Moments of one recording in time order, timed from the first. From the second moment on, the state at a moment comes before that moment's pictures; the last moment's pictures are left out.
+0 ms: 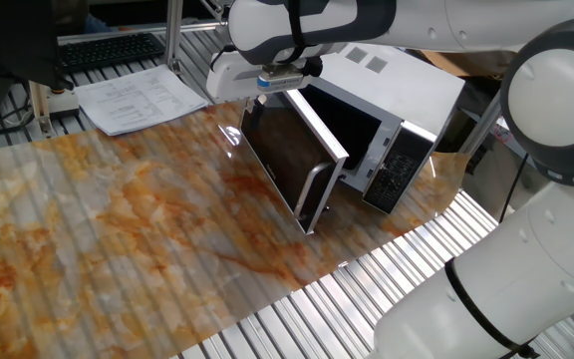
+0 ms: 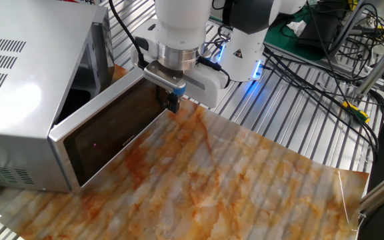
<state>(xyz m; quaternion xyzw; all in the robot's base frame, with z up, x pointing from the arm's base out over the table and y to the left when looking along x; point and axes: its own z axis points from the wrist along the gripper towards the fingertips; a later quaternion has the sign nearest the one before) 0.499 0.000 0.299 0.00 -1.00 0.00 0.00</state>
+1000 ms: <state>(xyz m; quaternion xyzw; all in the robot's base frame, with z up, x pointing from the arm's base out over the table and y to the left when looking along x) 0.499 0.000 0.297 -0.04 -1.00 -0.04 0.03</state>
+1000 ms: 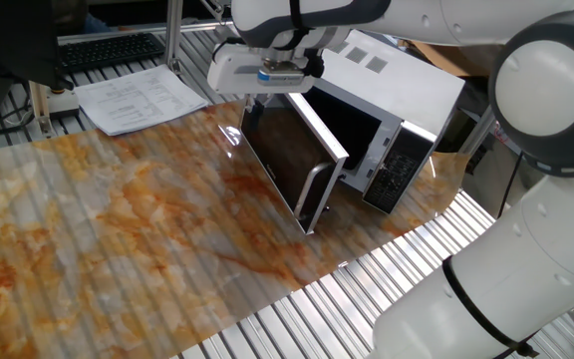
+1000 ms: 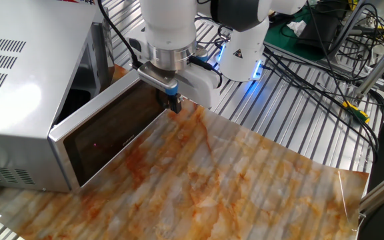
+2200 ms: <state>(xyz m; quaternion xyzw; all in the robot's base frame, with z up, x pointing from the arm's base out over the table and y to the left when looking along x) 0.499 -0.006 0.296 -0.10 -0.99 -0.02 0.03</state>
